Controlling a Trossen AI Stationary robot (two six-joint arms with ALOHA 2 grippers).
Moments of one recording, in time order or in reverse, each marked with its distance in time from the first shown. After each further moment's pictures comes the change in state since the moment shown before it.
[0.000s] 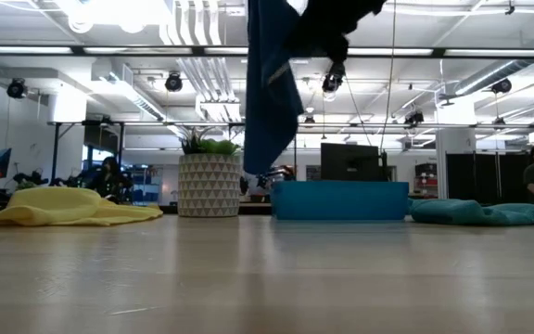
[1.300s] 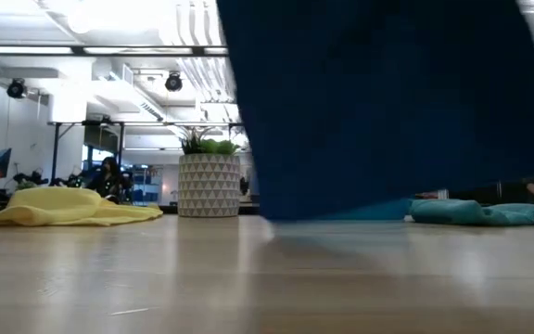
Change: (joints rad) left arm -0.053 -0.001 -0.015 -0.642 1.290 -1.635; right arm 0.327 -0.266 0.077 -0.549 -0.314 0.221
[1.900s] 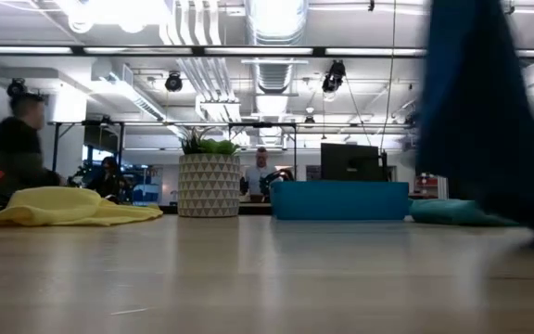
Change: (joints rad) left arm -0.039 0.000 -0.170 0.408 -0.290 0.118; right arm -0.007 0.014 0.038 0.019 0.000 -0.073
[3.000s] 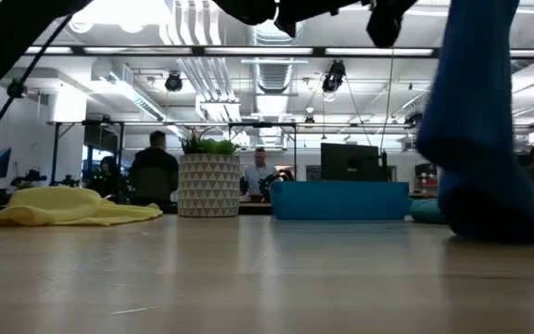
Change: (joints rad) left arm 0.272 0.590 0.199 1.152 0.679 -0.468; right arm -0.031 0.006 0.130 -0.310 -0.045 -0.120
